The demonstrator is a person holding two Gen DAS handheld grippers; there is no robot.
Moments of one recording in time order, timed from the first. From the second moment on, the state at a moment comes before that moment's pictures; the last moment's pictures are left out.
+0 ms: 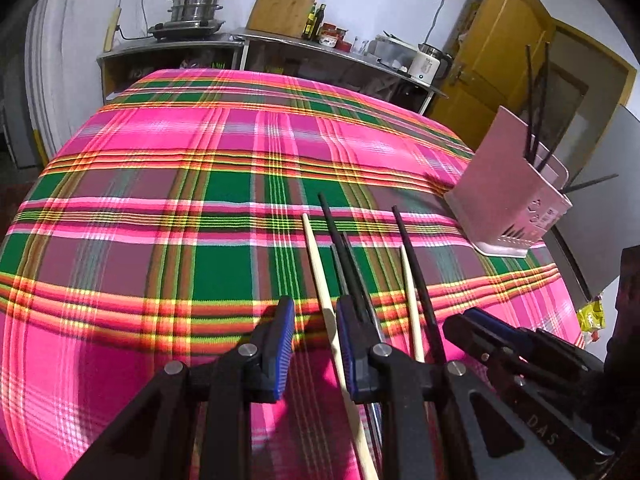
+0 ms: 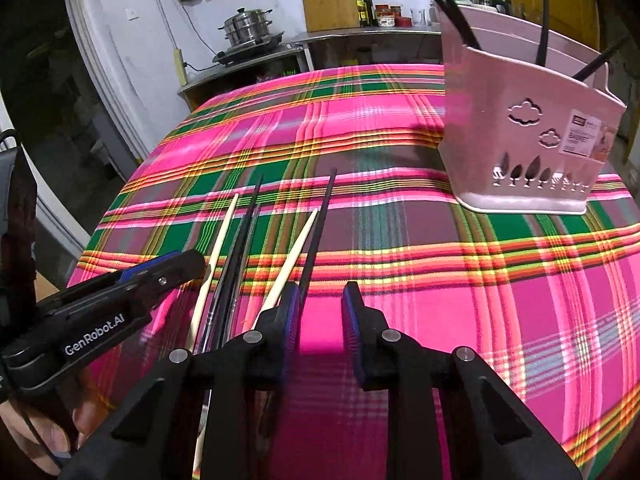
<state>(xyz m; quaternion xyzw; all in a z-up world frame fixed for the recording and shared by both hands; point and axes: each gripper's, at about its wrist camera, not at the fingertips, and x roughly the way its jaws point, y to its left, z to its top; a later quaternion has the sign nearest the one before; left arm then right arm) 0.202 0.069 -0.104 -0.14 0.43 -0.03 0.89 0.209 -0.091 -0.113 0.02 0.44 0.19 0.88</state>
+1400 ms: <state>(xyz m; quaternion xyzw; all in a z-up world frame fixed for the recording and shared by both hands) 0.233 0.090 -0.109 -0.12 0.45 0.00 0.88 0.254 -0.101 -0.120 0.04 0.47 0.17 0.87</state>
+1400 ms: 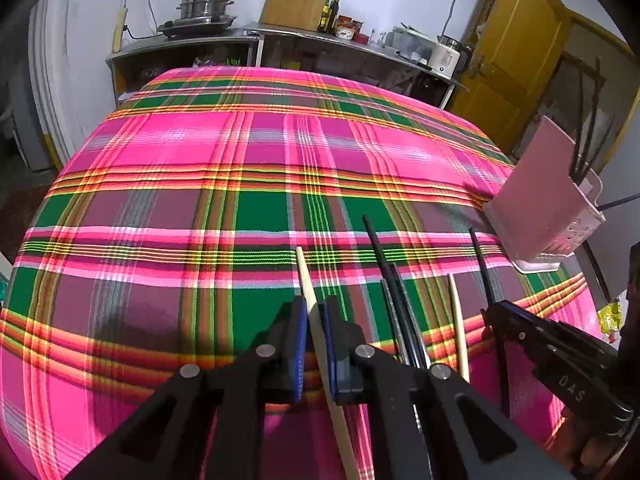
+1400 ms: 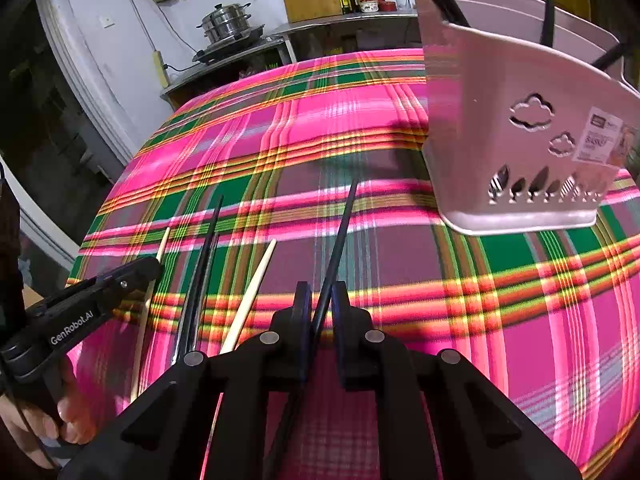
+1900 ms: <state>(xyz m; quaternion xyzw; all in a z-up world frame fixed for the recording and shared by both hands) 0.251 0.083 -0.110 -0.10 0.45 0.01 0.89 0.280 -0.093 -0.121 0.04 0.46 0.16 0.87</state>
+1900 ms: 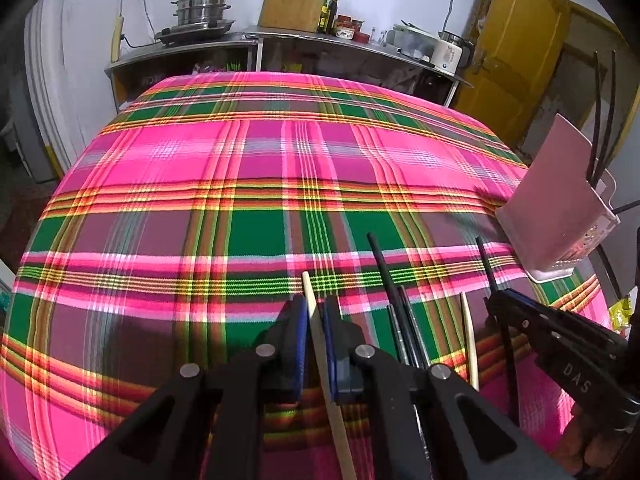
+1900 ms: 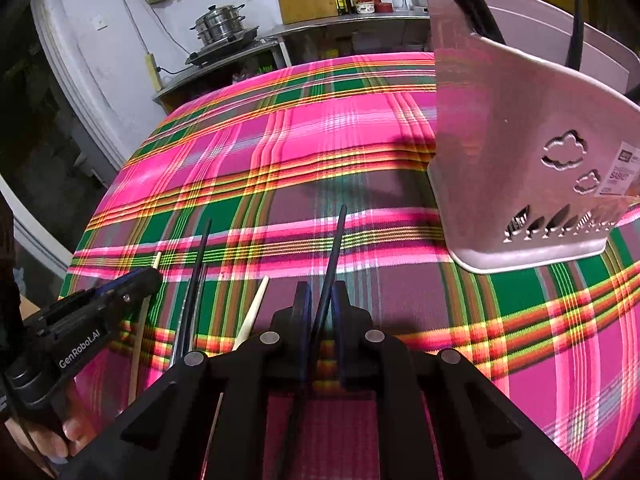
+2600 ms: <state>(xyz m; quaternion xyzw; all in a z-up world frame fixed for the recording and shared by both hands) 0.237 0.079 -0.058 -0.09 0.41 -0.01 0.91 0.263 -0.105 -0.078 0.05 0.43 0.19 0.88</state>
